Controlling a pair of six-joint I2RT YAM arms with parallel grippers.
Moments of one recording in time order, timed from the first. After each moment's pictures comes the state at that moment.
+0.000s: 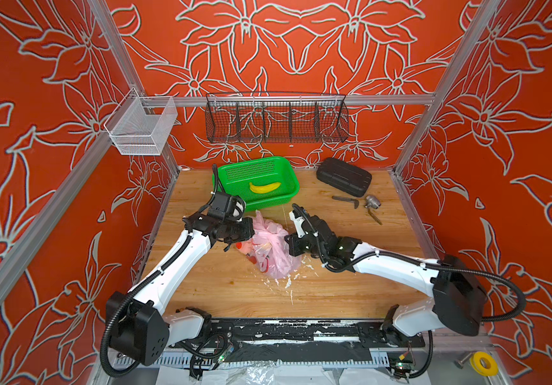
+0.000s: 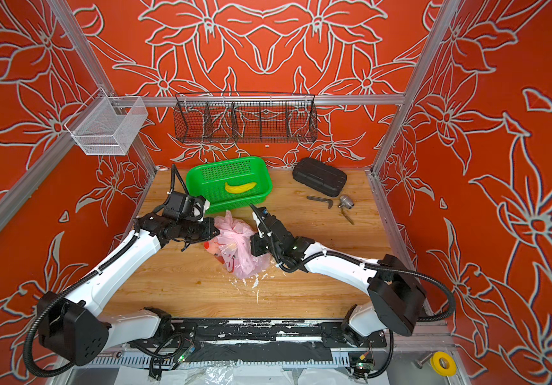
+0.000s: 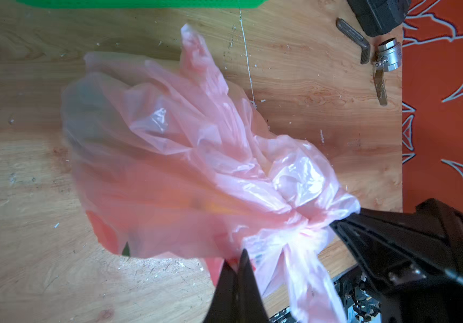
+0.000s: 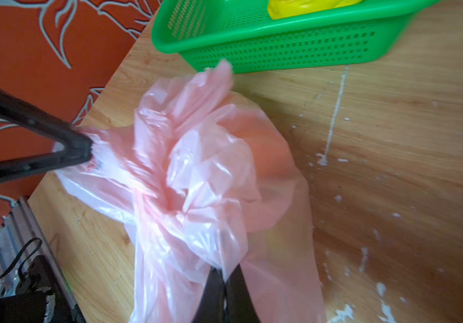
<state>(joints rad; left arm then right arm) -0.28 1.25 1.08 -0.79 0.30 -0.48 0.86 1.42 0.89 -0.09 0.04 0.53</state>
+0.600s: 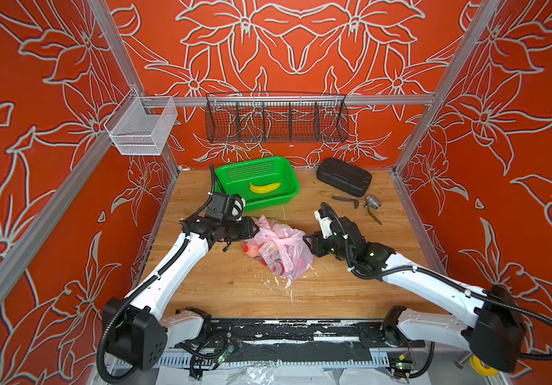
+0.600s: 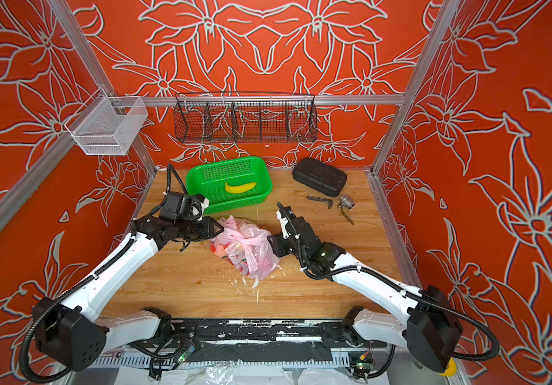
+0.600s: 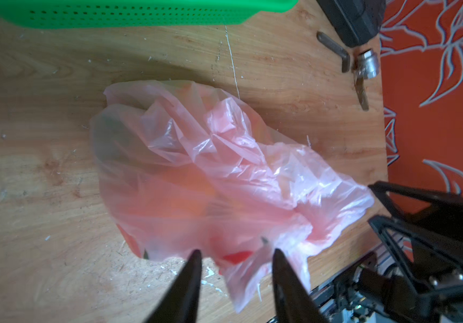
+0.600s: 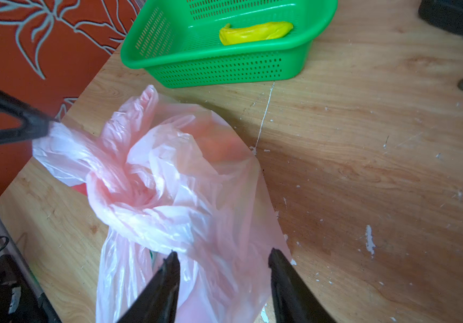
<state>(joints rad) -0.28 1.21 1.06 -0.75 0.33 -0.48 0.76 1.14 0.78 -0.21 0.05 0.40</state>
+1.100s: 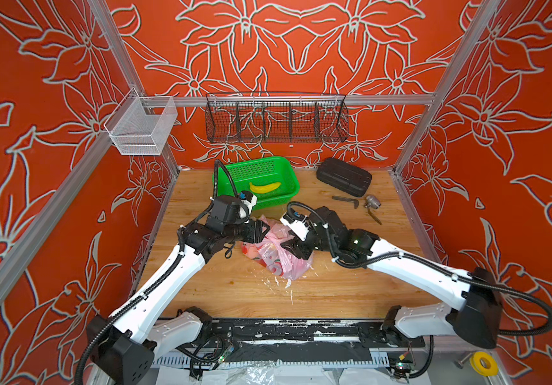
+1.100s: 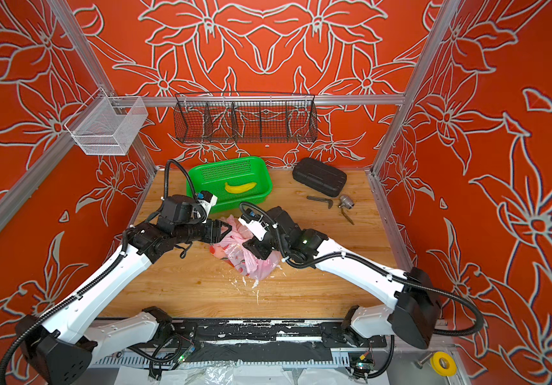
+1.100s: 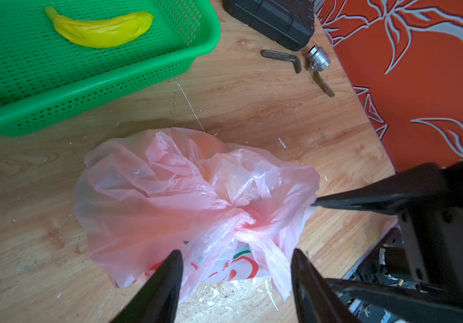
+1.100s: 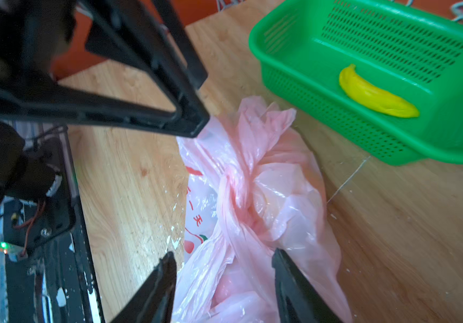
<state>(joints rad) -0.42 1.11 1.06 -0.67 0.26 -0.30 0.87 1.38 1.07 -0.36 -0.16 -0.05</state>
